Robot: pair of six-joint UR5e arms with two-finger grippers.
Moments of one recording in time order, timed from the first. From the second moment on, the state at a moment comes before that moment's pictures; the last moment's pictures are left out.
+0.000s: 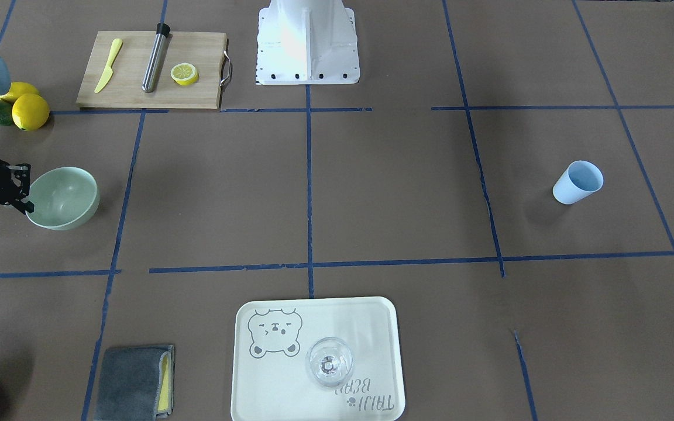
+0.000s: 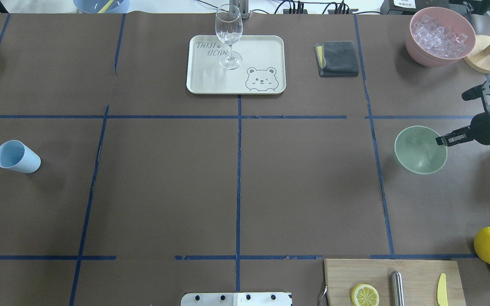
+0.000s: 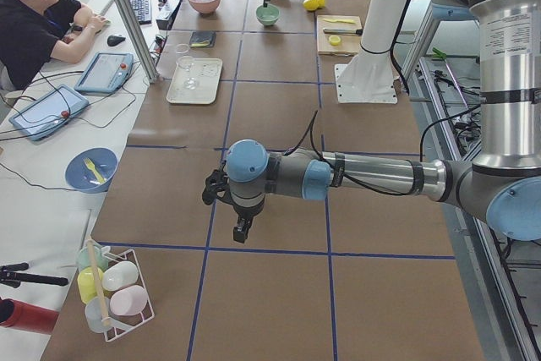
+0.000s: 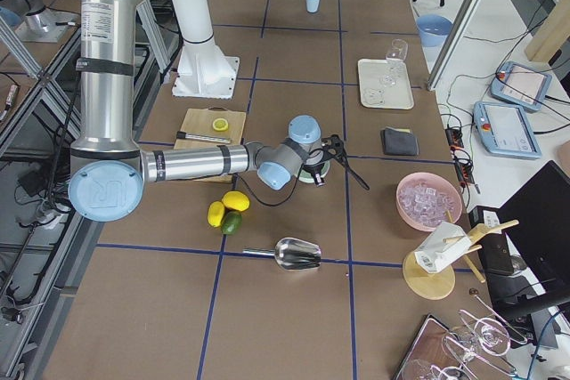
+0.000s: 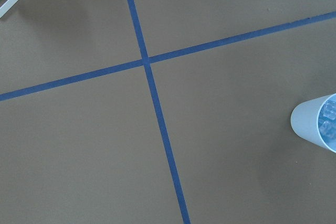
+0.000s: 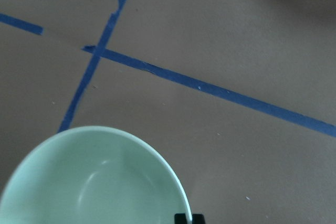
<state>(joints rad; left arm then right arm) -1.56 -1.44 -1.78 -1.62 -2.40 0.16 1.00 -1.62 1.68 -0.82 2.16 0.57</state>
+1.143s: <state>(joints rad) -1.56 -1.44 -1.78 -1.62 -2.40 0.16 0.65 -0.93 1.73 -1.46 1.99 1.02</state>
